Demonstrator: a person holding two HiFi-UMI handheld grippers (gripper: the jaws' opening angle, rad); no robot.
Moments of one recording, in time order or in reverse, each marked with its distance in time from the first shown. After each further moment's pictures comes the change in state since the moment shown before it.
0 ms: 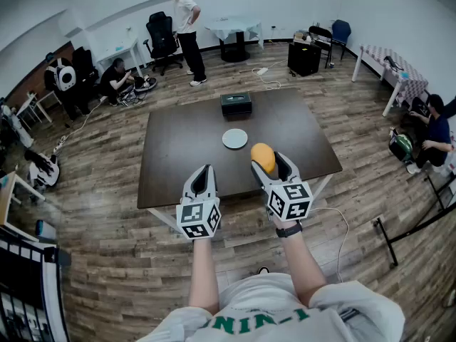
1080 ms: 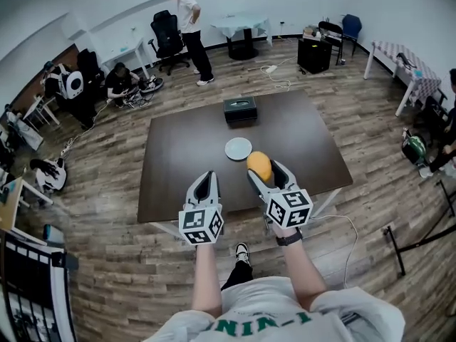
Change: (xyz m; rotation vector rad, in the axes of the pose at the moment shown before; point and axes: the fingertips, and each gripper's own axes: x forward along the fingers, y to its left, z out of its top) left arm 0.104 0.002 -0.029 -0.002 0.044 0.018; right arm 0.081 -0.060 -0.023 0.119 0.018 0.091
